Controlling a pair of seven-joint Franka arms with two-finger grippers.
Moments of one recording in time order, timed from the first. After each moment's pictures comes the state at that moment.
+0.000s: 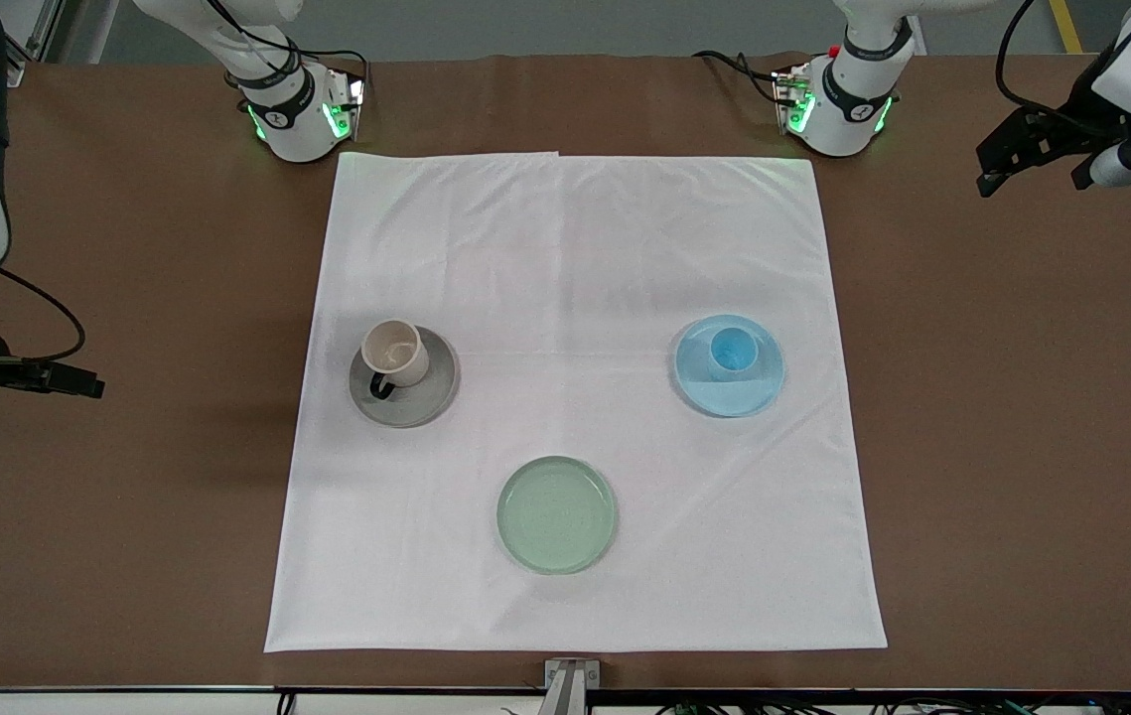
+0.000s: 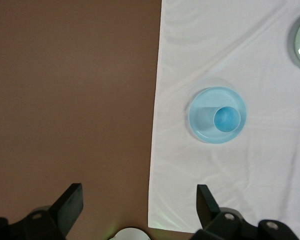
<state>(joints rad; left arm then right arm) -0.05 -0.17 -0.11 -1.65 0.02 1.48 -0.20 -0.06 0.34 -0.09 -1.42 0.02 1.67 -0.02</state>
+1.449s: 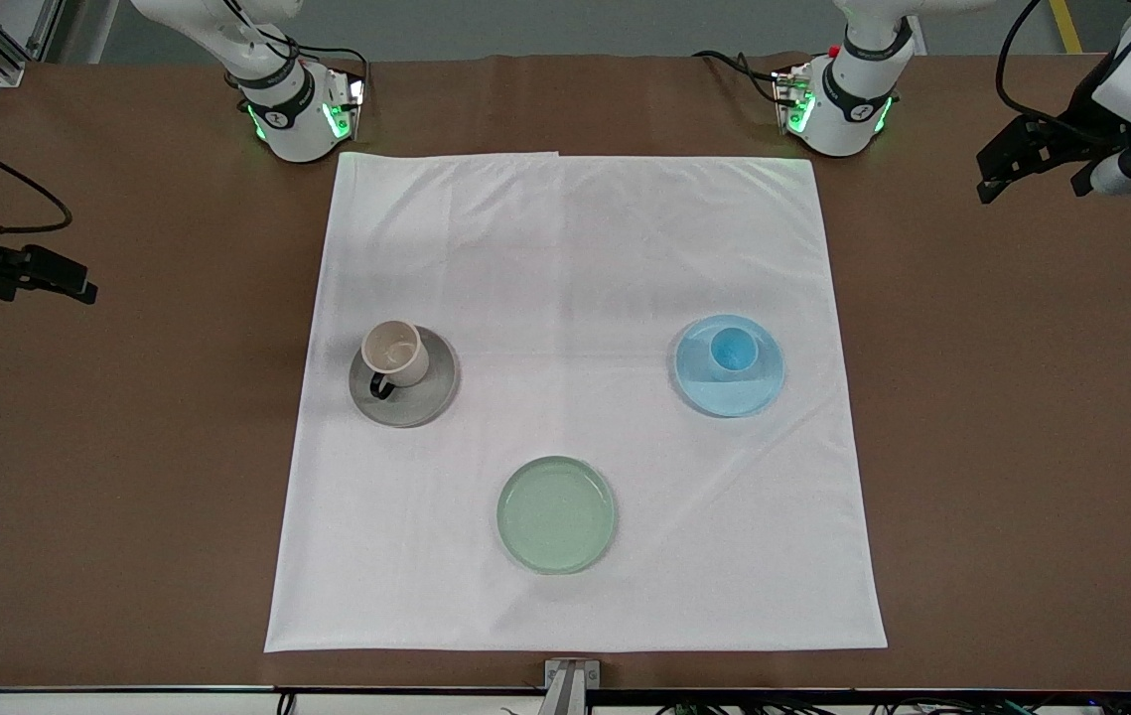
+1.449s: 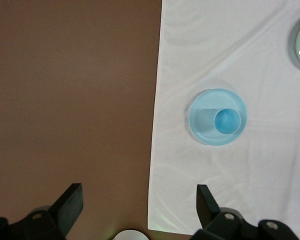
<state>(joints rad) -0.05 -0.16 -0.10 -1.65 0.02 1.49 -0.20 0.01 0.04 -0.10 -1.59 0.02 1.55 -0.02</state>
